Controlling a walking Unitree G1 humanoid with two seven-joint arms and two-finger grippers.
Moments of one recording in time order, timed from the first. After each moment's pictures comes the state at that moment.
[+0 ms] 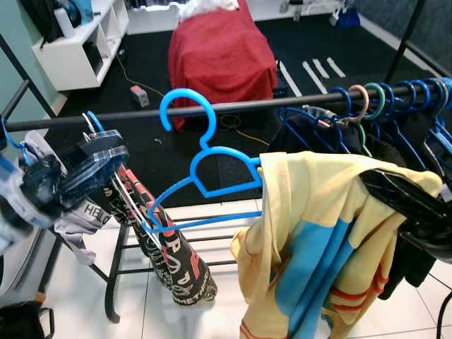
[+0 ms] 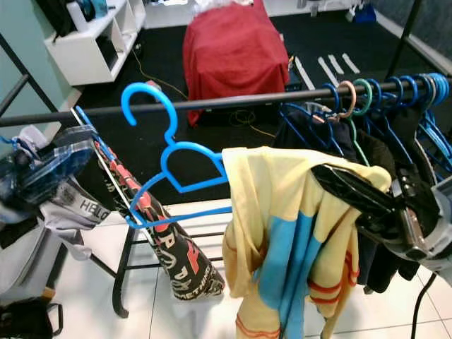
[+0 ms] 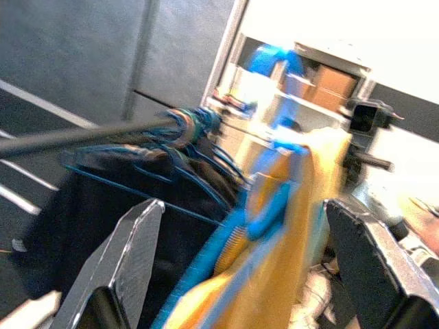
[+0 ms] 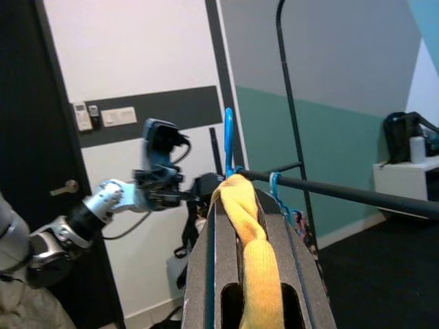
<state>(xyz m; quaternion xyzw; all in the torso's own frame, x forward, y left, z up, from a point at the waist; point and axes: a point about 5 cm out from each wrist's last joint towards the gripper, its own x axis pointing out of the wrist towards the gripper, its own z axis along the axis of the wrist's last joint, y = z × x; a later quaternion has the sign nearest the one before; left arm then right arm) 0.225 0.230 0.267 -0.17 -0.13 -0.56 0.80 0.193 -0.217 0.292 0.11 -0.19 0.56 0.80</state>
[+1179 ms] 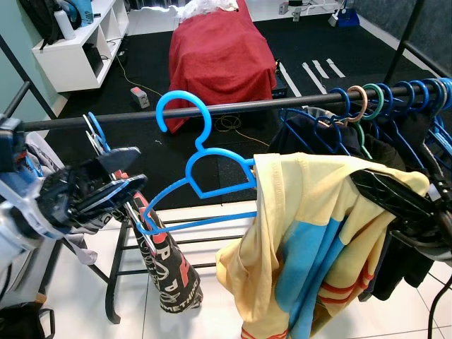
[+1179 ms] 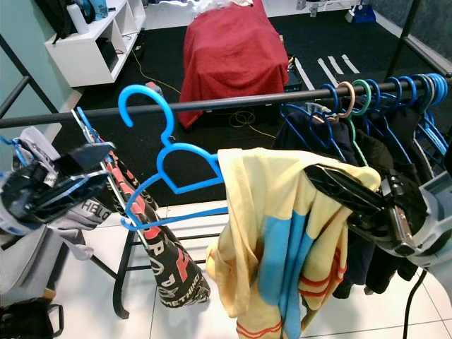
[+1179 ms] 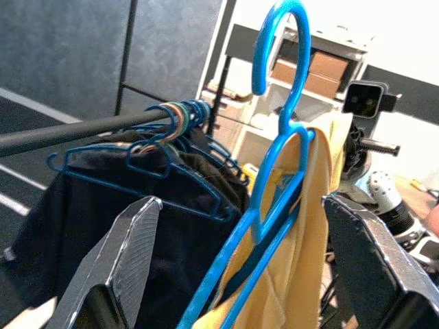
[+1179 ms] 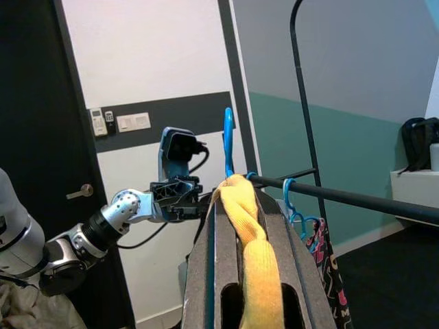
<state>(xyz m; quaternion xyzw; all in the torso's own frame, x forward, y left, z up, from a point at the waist) 0.234 0.210 0.261 -0.16 -0.14 -0.56 0.80 0.197 -0.211 0.292 0.12 -0.19 0.58 0.78</state>
